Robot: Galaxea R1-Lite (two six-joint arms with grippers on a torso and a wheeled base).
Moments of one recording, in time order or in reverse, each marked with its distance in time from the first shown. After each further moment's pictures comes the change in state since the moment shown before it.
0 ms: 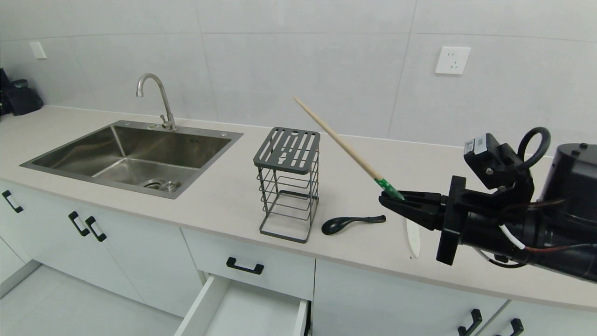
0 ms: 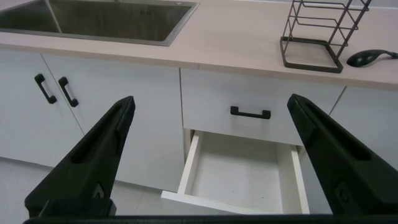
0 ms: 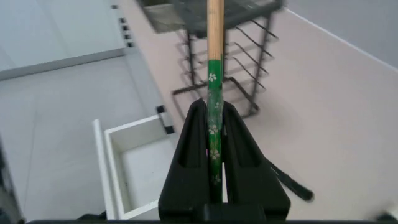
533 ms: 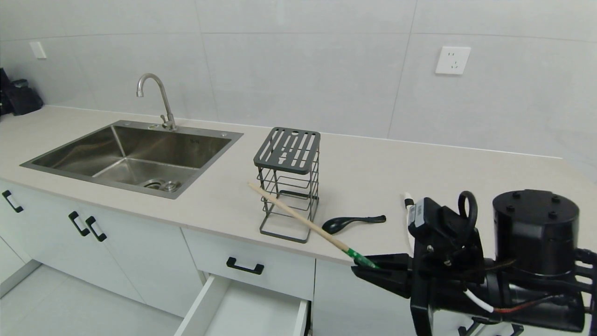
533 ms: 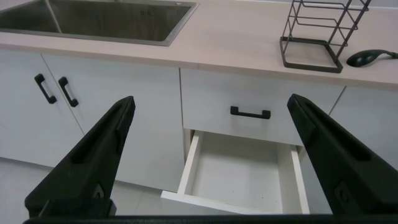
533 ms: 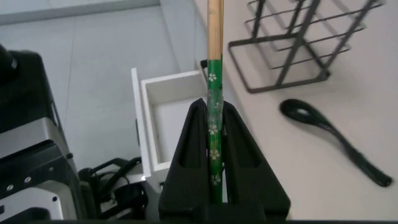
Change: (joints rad) left arm 0.000 0.000 0.000 0.000 0.000 0.000; right arm 0.209 0.062 0.061 0.112 -0.082 -0.035
